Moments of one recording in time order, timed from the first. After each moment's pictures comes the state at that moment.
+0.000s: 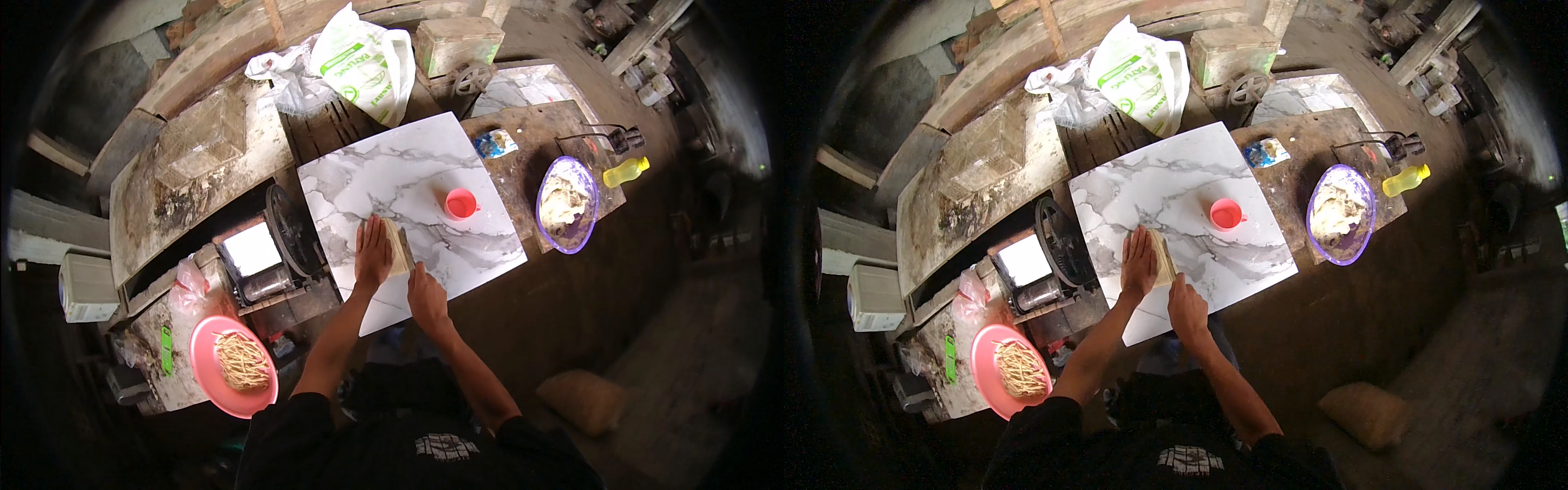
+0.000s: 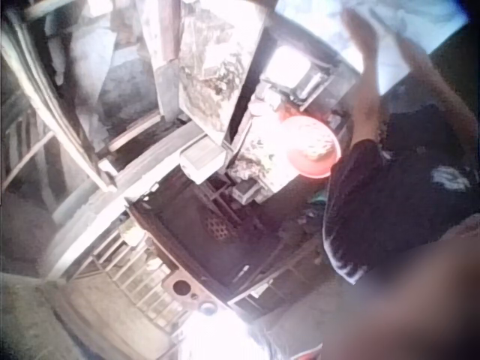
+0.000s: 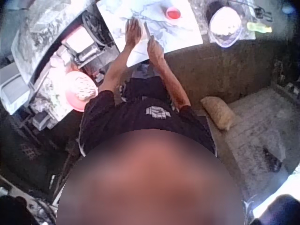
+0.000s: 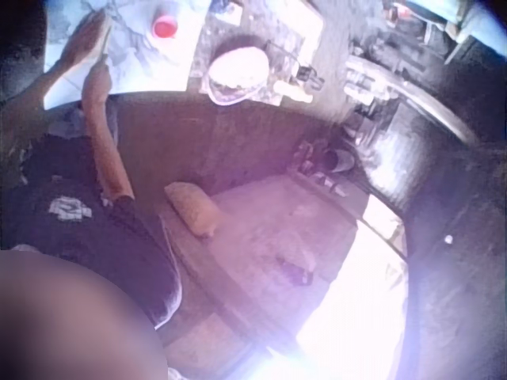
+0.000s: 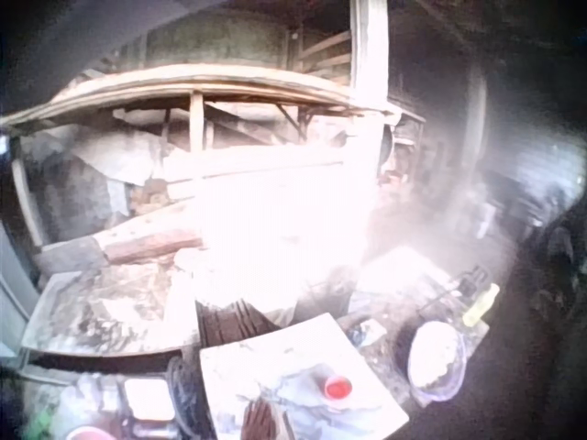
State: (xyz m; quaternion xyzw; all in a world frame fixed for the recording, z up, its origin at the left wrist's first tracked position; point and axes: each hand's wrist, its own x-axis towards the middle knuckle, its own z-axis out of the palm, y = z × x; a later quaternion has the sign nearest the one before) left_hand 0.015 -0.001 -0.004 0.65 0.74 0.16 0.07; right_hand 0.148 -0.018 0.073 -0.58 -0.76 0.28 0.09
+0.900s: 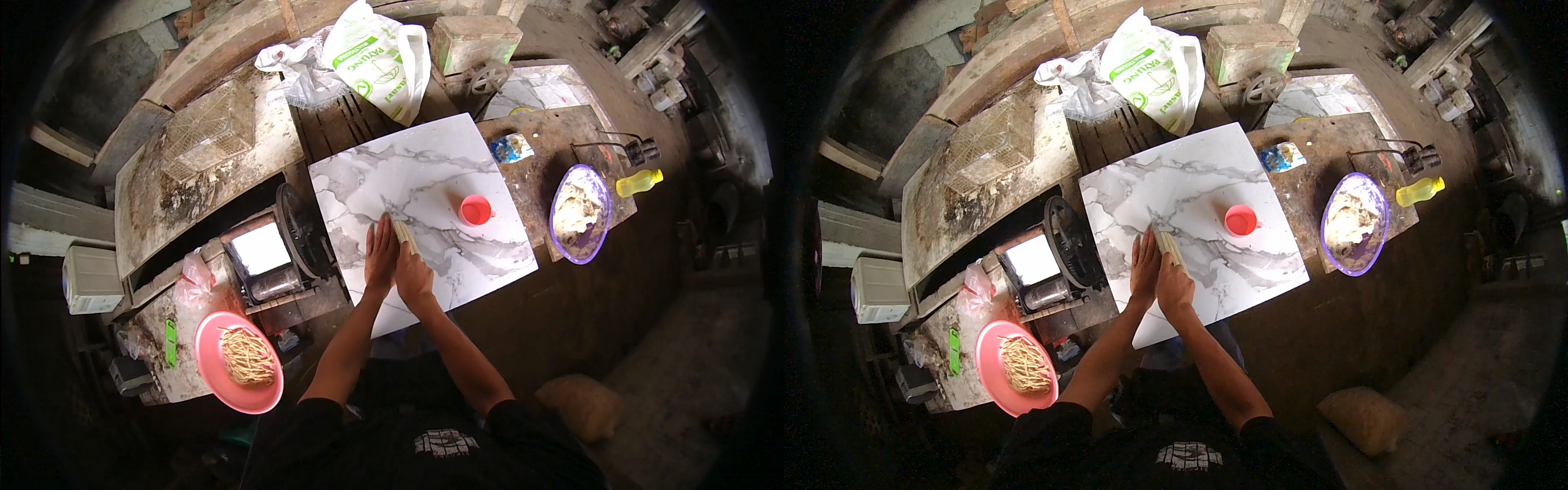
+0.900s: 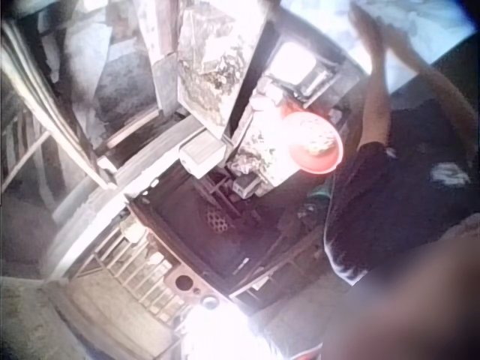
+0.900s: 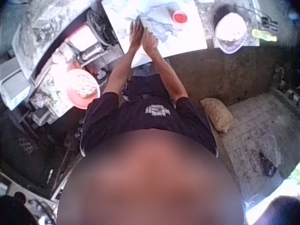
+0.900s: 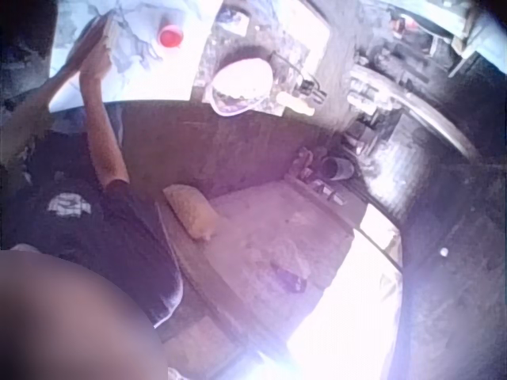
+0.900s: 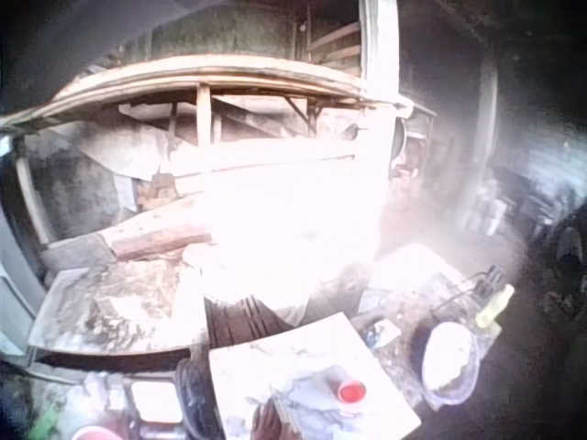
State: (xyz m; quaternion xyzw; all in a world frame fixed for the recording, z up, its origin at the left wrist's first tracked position) left_hand 0.023 -0.007 0.021 0.65 0.74 0.13 0.10; right_hand 0.102 0.005 0.061 -0.59 -0.77 0.25 -0.02
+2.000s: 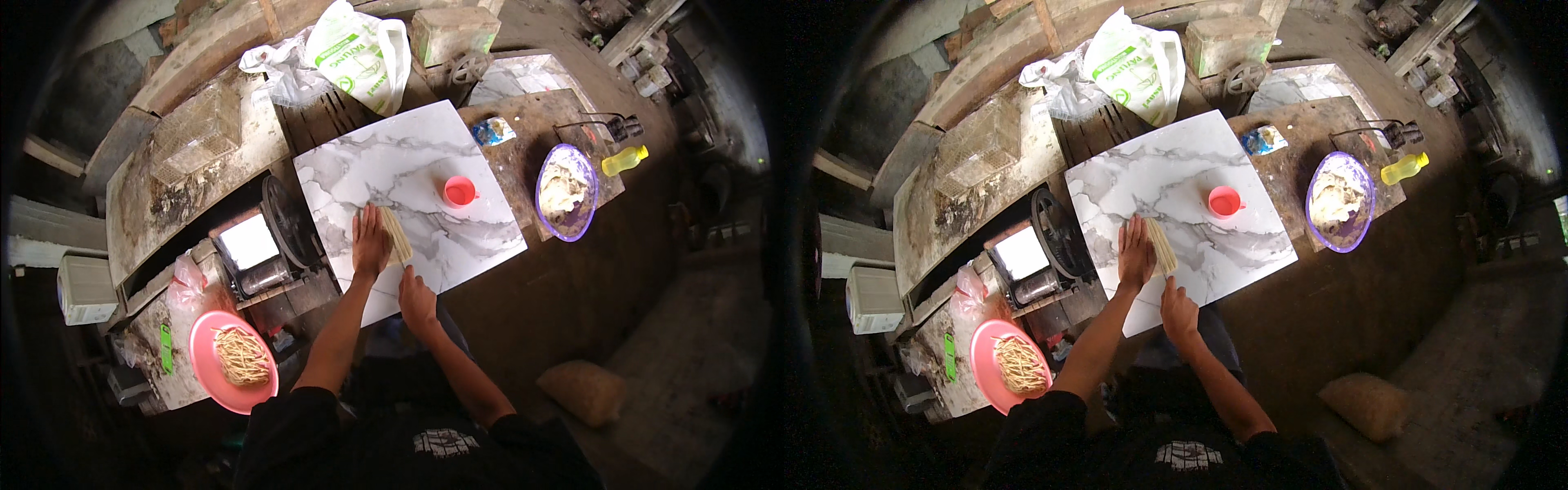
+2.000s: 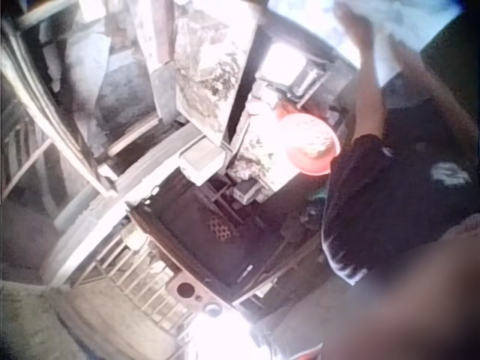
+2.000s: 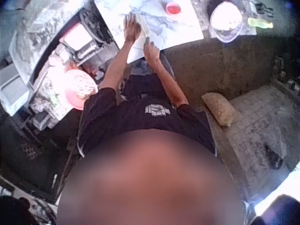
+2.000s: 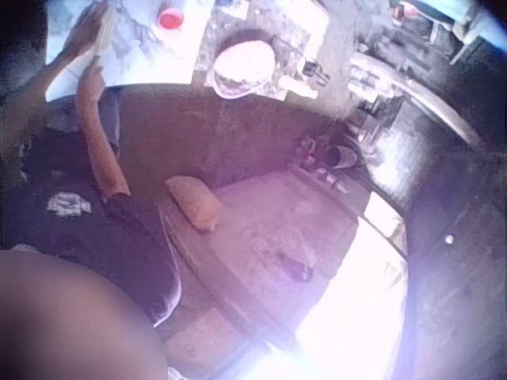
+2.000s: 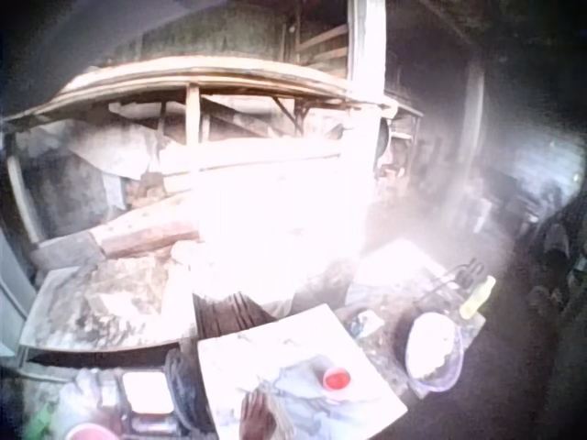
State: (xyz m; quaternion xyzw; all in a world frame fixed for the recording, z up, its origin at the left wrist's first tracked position) left_hand 0.018 0.001 0.008 0.64 0.75 0.15 0.08; right_hand 0.143 -0.047 0.049 -0.59 -0.77 0.23 0.04
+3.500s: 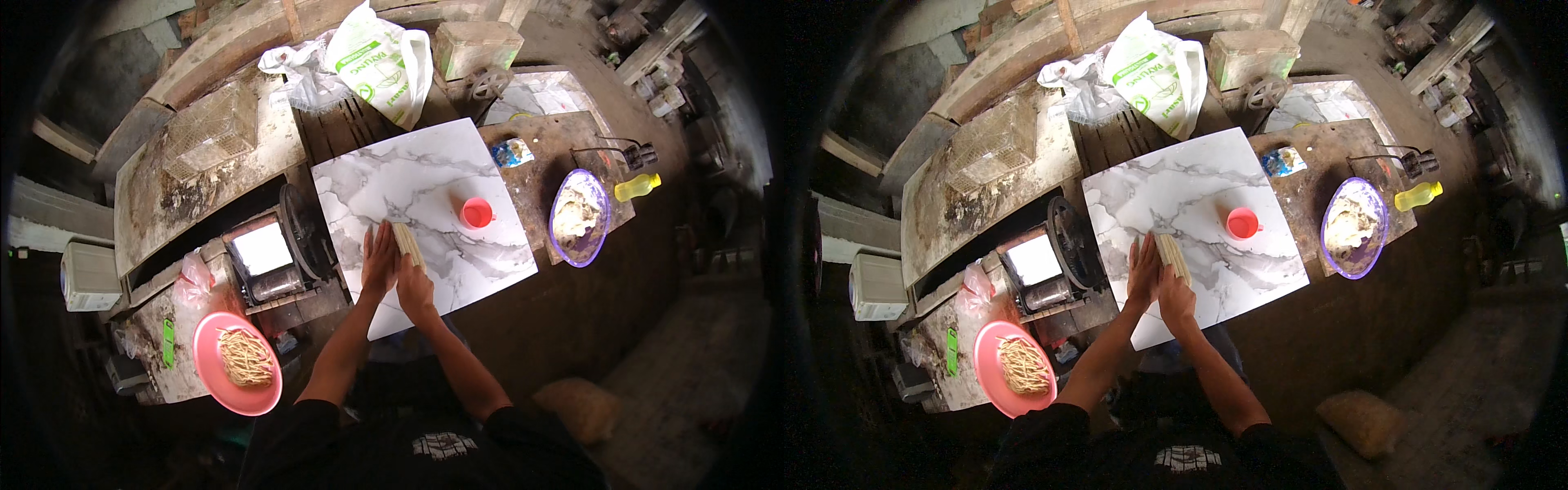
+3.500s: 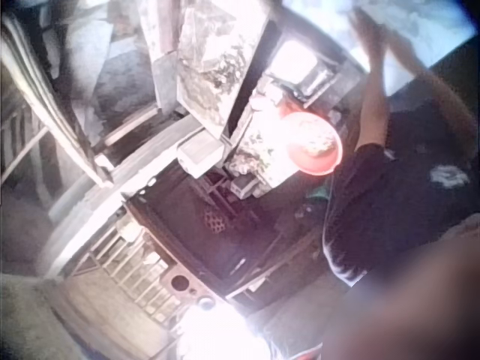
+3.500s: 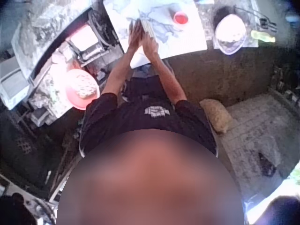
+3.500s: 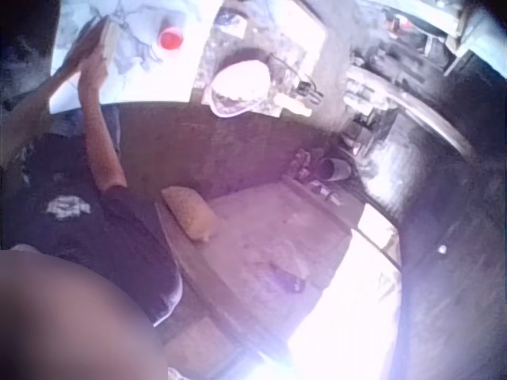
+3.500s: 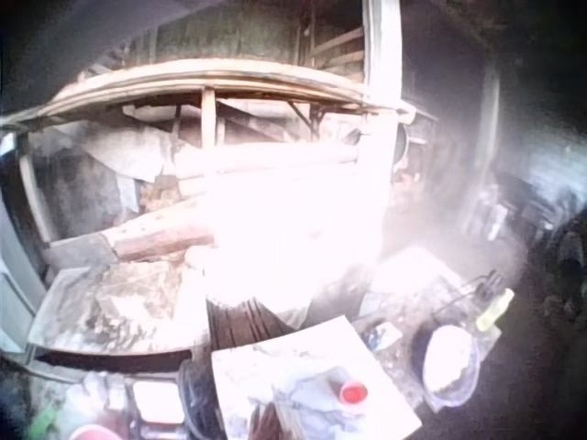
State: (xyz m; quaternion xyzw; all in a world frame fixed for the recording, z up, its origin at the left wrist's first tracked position) left_hand 0.021 -0.012 0.011 0.67 0.73 0.13 0.09; right_hand 0.117 -0.011 0.051 -0.55 -0.79 0.27 0.03
